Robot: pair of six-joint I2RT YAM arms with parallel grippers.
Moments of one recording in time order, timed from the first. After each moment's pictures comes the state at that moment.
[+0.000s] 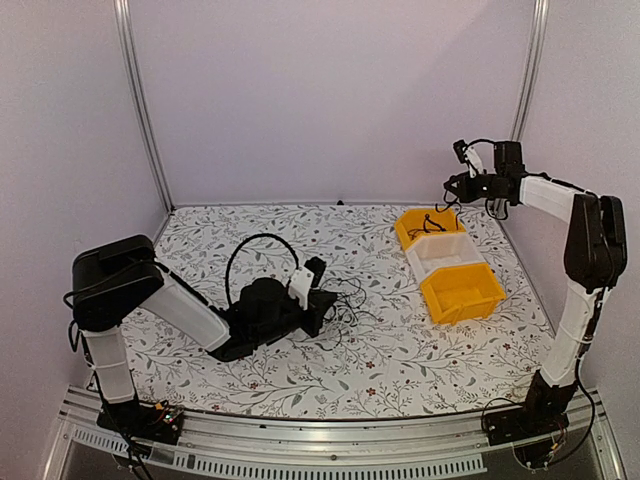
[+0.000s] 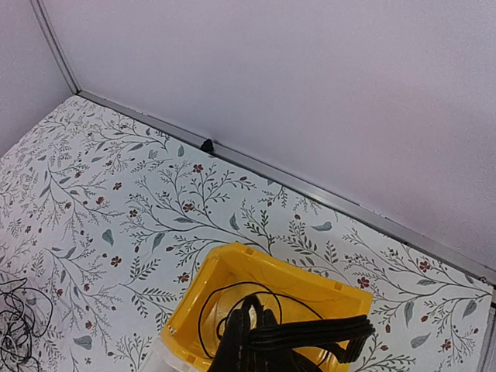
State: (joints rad) left arm -1.01 1.92 0.70 0.98 -0.16 -0.17; right arm 0.03 1.94 1.58 -0.16 -0.54 -0.21
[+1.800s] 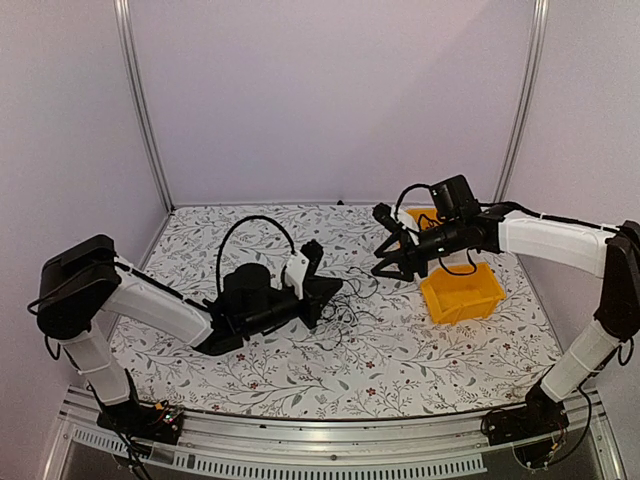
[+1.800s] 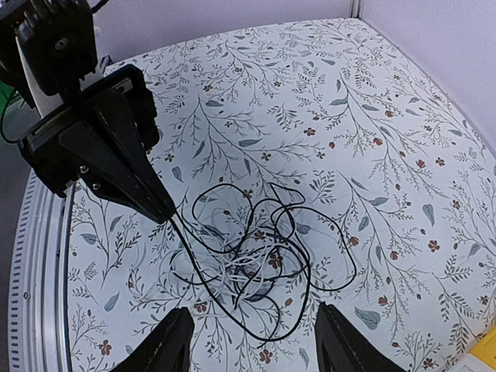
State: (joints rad) left arm -1.03 1.74 0.69 0.93 -0.08 -0.13; right arm 0.54 1.57 1.16 -0.33 -0.68 -0.45
